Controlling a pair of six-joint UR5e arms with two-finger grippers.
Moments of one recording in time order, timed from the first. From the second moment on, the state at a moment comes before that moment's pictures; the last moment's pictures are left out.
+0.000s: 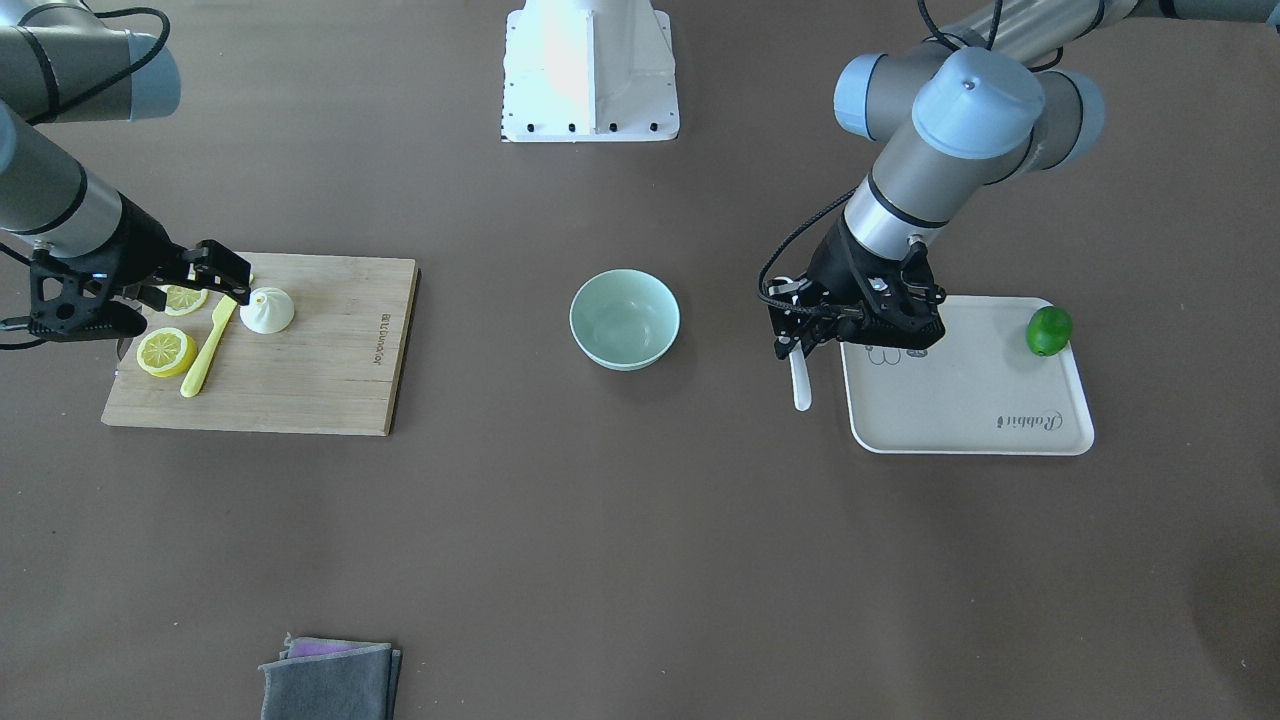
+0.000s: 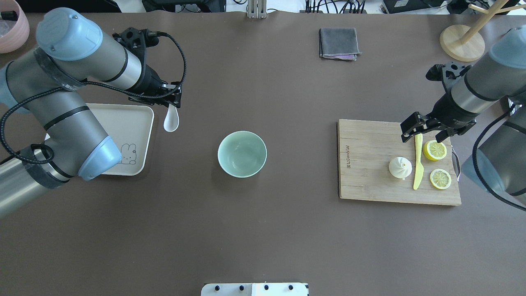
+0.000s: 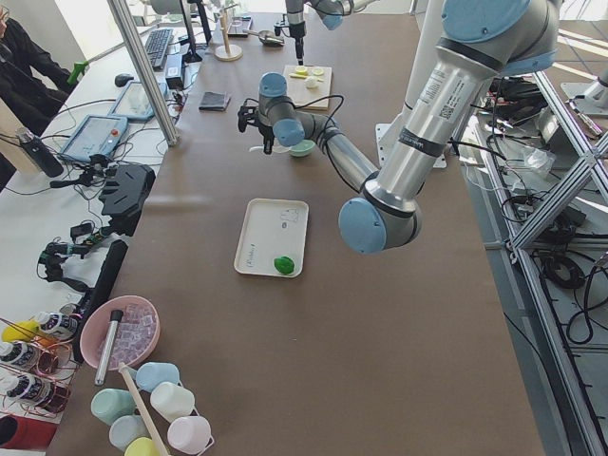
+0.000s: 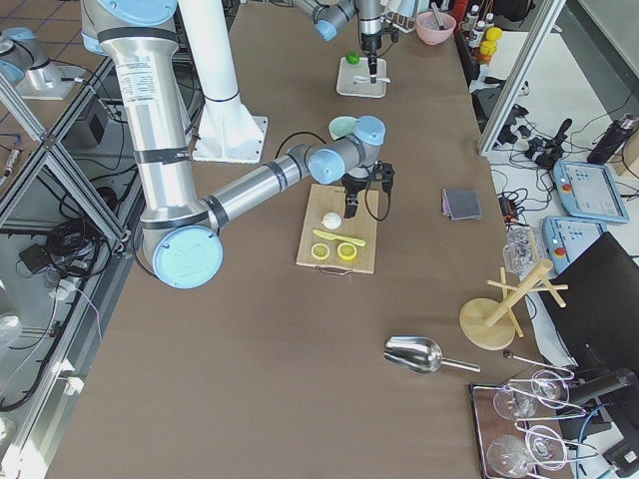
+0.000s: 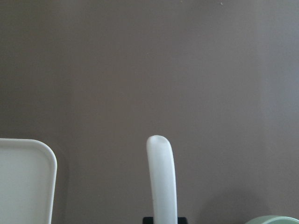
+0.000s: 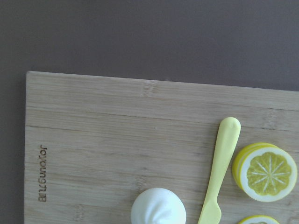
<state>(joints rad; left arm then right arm) -0.80 -2.10 -1.71 -1.87 -2.08 -1.14 0.89 -1.40 1.85 -1.49 2.25 0.83</state>
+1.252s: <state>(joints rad) -0.77 -2.16 -1.71 -1.87 -2.08 -1.20 0.76 -1.44 1.80 -1.36 2.16 0.94</state>
